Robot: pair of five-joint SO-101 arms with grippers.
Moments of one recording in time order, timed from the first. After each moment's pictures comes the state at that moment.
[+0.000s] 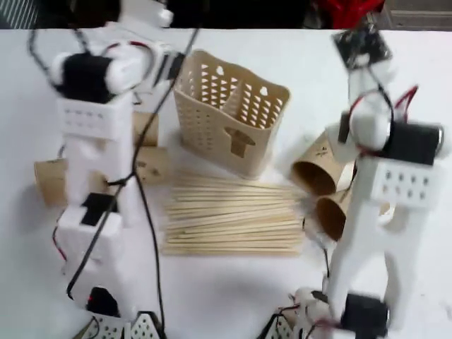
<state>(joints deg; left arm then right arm) 3.6 26.5 -78.4 102.3 -14.3 5.9 -19.4 -13.6 98.0 29.9</state>
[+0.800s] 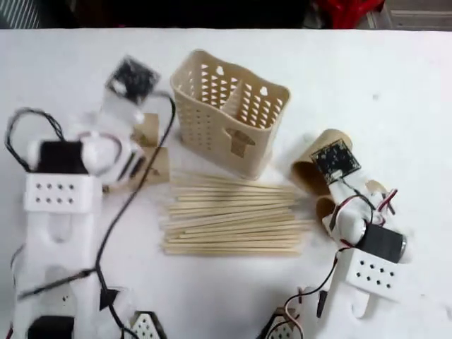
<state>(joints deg) -4.1 -29.1 20.5 80.0 -27.6 17.1 -59.4 56.1 71.1 49.5</state>
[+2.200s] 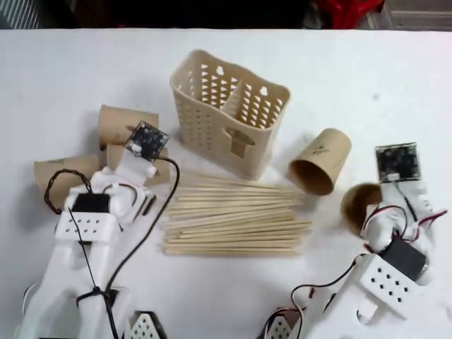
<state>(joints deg) -4.4 -37.8 62.7 47.3 -27.6 34.4 -60.1 58.6 53.9 41.7</state>
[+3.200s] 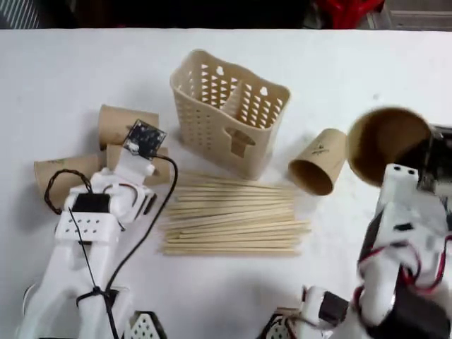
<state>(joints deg) -4.4 -37.8 62.7 47.3 -24.8 22.7 -60.9 6.5 77.8 18.0</state>
